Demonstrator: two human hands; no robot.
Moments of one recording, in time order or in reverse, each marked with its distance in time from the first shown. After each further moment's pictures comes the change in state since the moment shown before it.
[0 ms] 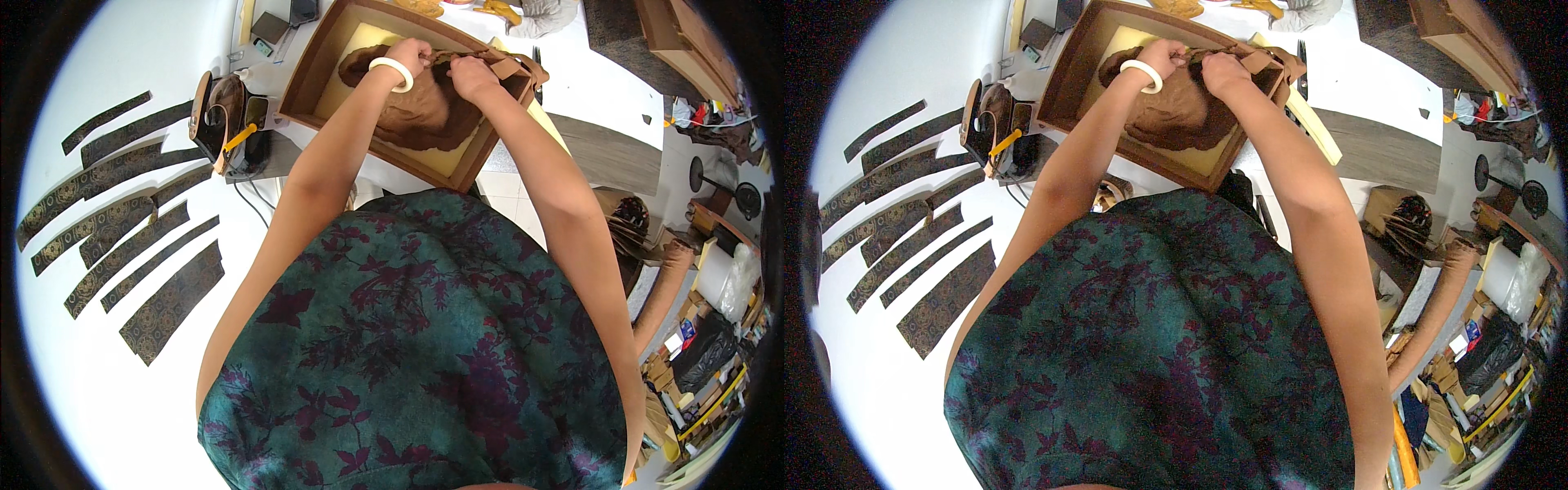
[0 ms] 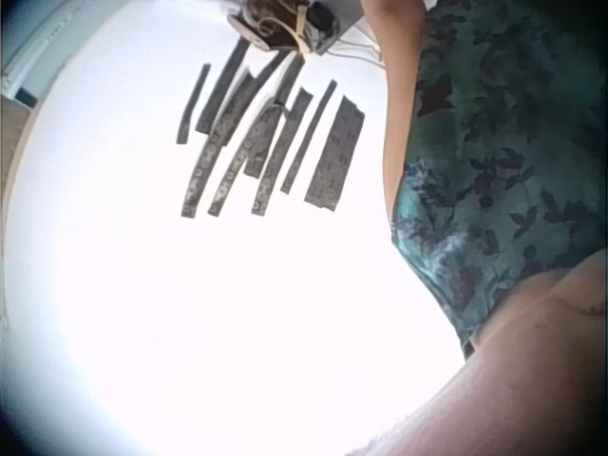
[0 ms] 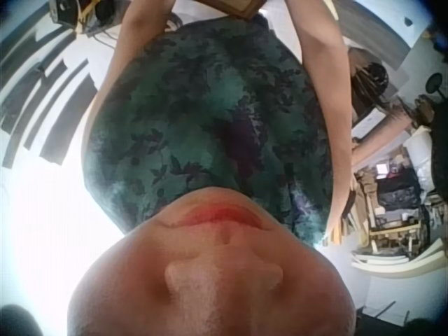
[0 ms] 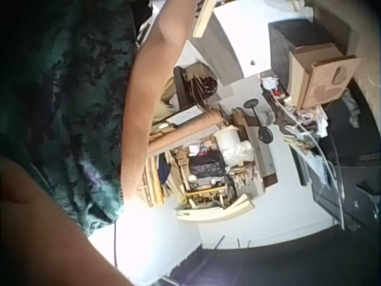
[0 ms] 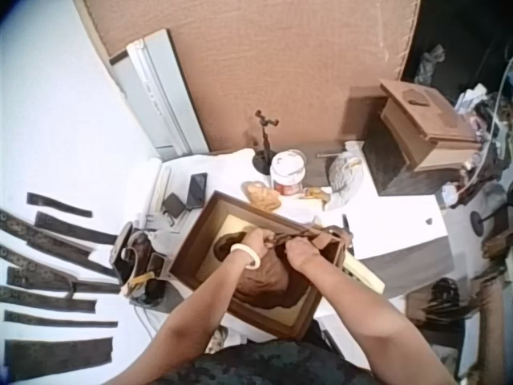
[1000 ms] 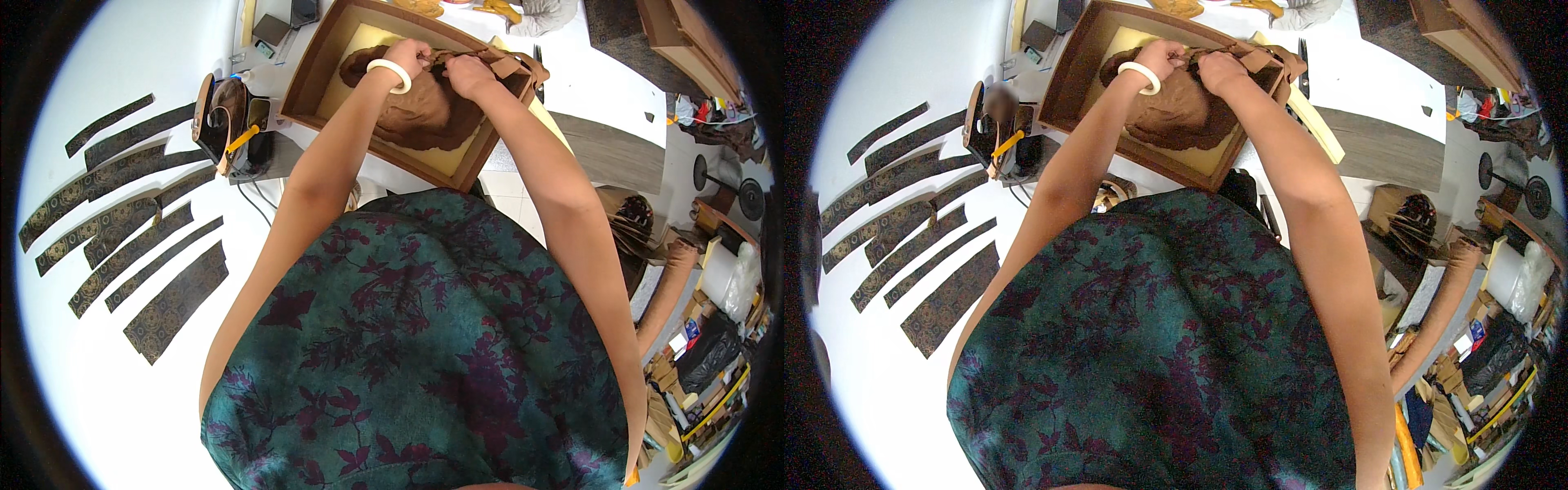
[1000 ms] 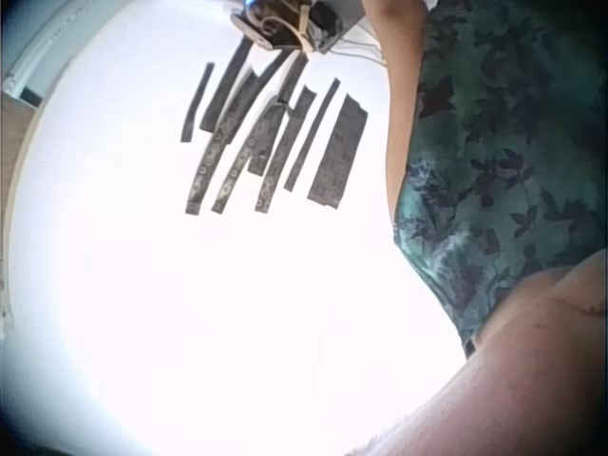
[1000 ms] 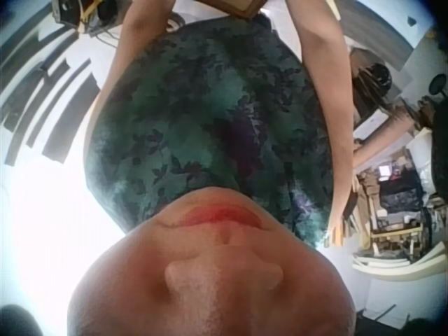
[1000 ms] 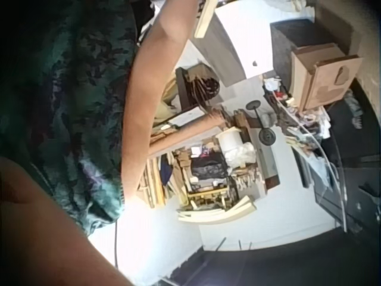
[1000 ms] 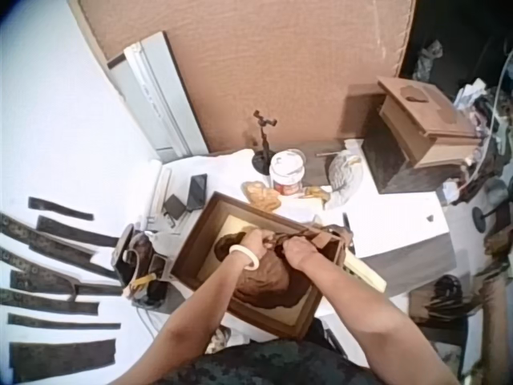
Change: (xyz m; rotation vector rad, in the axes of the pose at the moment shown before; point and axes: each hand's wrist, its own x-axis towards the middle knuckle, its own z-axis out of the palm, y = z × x) left_hand -0.003 -0.005 -0.002 -0.022 -0.013 -0.019; right_hand 0.009 0.000 0.005 -0.012 -0.007 -0.081
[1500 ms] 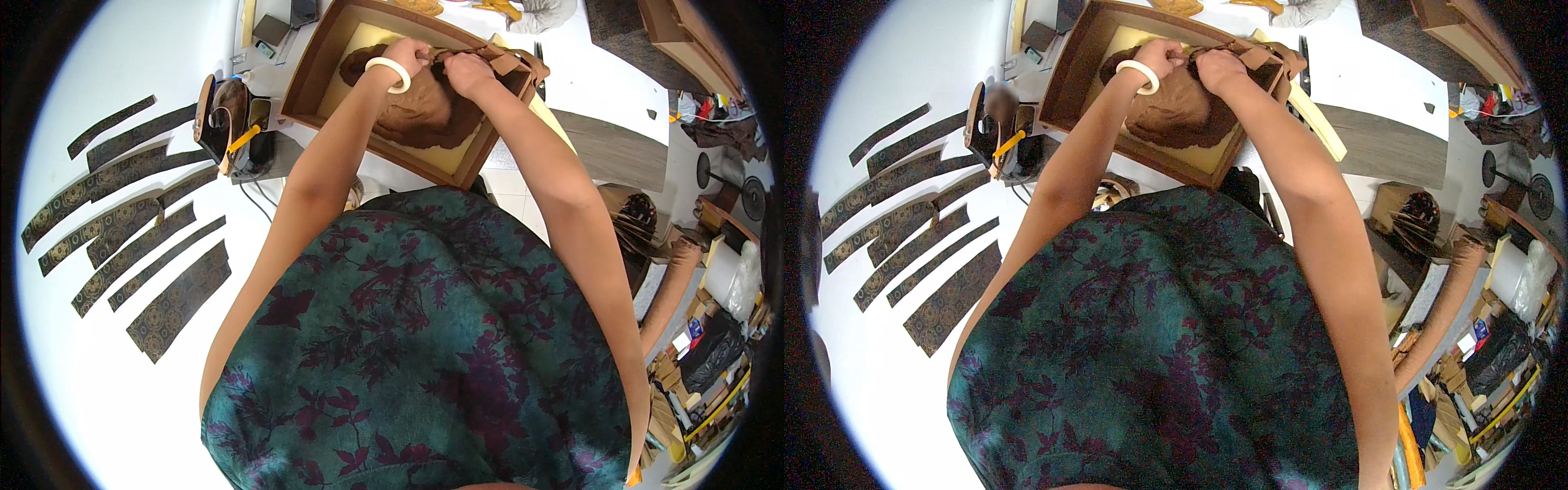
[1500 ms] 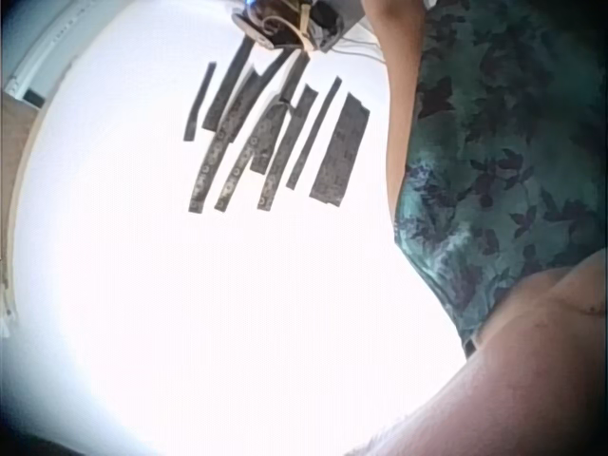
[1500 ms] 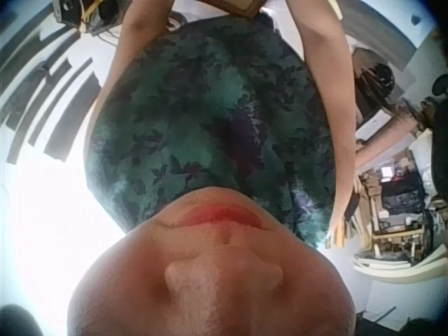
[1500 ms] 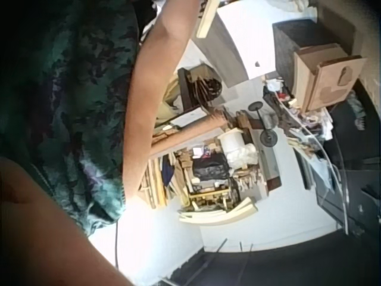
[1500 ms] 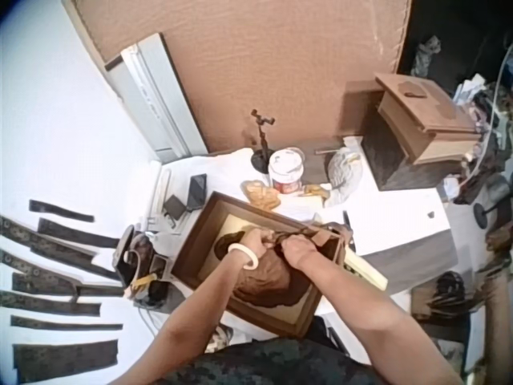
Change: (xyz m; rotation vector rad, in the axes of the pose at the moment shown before) left_hand 0.003 -0.012 0.005 -0.013 -0.035 -0.002; right_hand -0.006 -0.005 -0.001 -0.007 0.073 -0.001
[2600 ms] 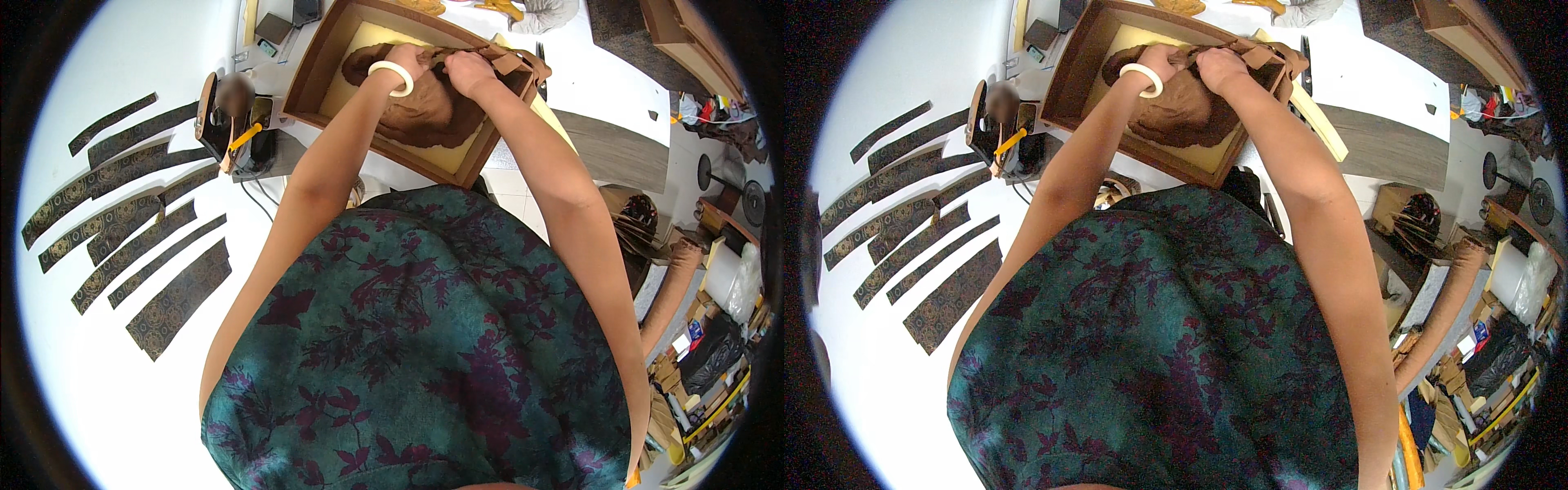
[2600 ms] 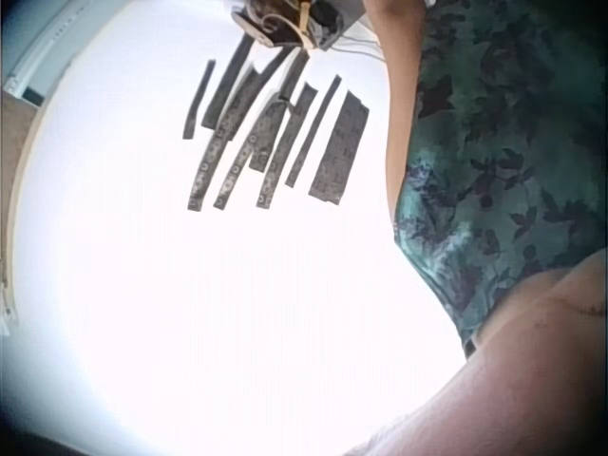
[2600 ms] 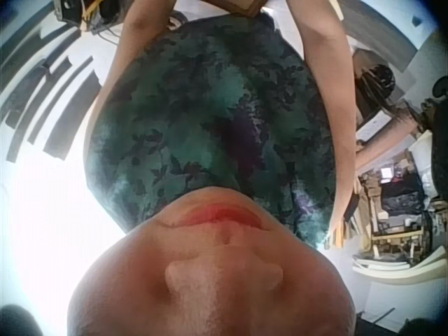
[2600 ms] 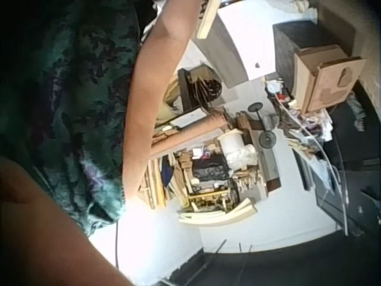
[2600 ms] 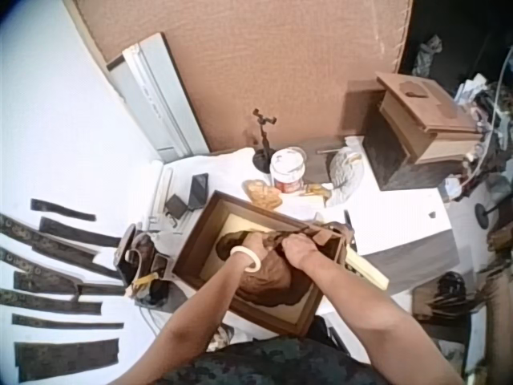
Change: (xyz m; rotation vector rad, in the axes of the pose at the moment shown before) left_hand -0.017 0.026 -0.011 0.076 -0.052 -0.169; right_hand -0.001 -0.003 -0.007 -0.005 -0.021 -0.001
